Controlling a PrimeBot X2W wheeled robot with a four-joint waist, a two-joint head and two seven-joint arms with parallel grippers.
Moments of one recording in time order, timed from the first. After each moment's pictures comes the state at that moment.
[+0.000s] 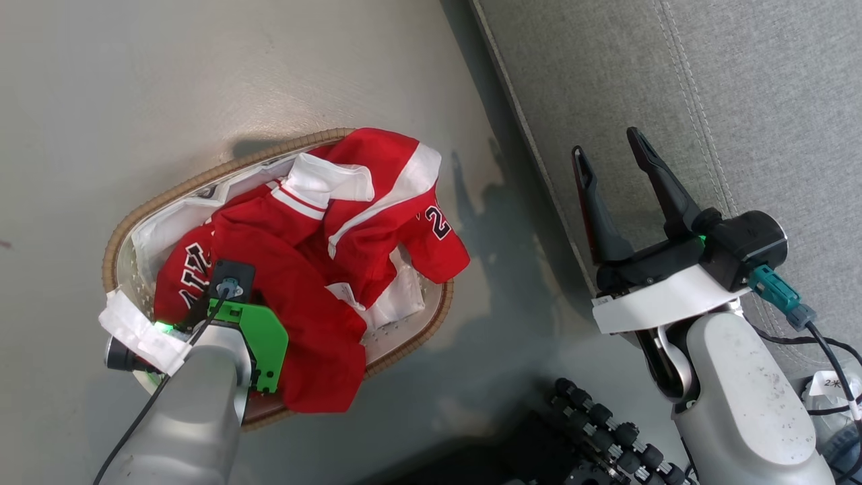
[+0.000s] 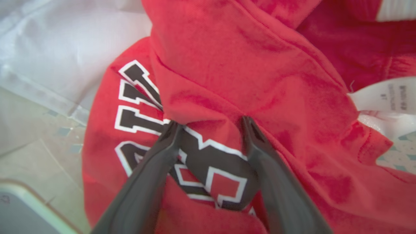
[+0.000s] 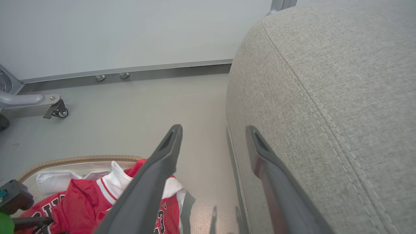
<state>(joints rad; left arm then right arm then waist) -0.74 0.10 -0.43 1.28 -0.16 0.03 -0.10 -0.38 -0.05 0.18 0.08 0.20 0.13 -0.26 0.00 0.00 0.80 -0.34</state>
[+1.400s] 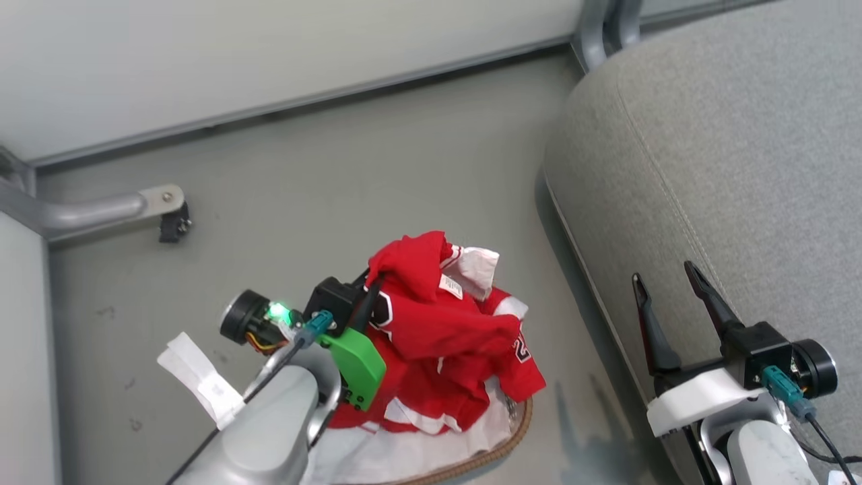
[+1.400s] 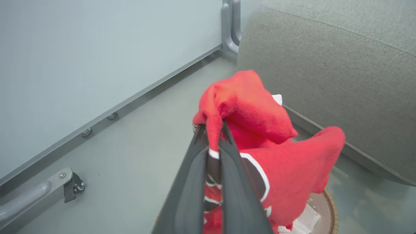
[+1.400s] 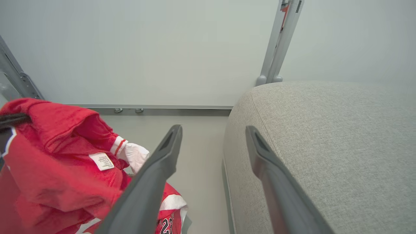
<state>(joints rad) -0.55 0.08 -0.62 0.80 -0.22 -0.11 -0.26 -0.12 -0.05 0.01 0.16 0.02 0.13 -0.26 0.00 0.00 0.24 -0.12</state>
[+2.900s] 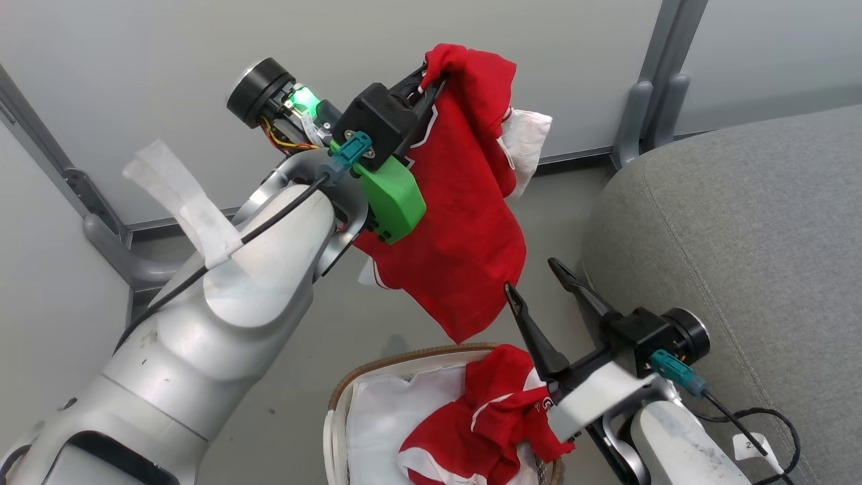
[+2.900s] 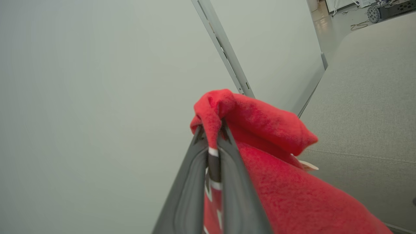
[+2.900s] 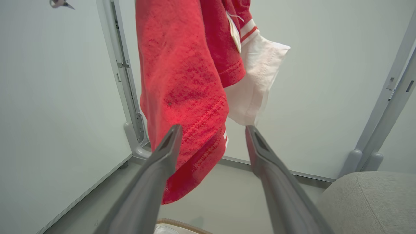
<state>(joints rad) -0.98 0.17 -0.83 0.56 -0.32 -0.13 -0.15 -0.24 -0.05 0.34 0.22 0.14 0.13 -0.26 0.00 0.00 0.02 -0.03</state>
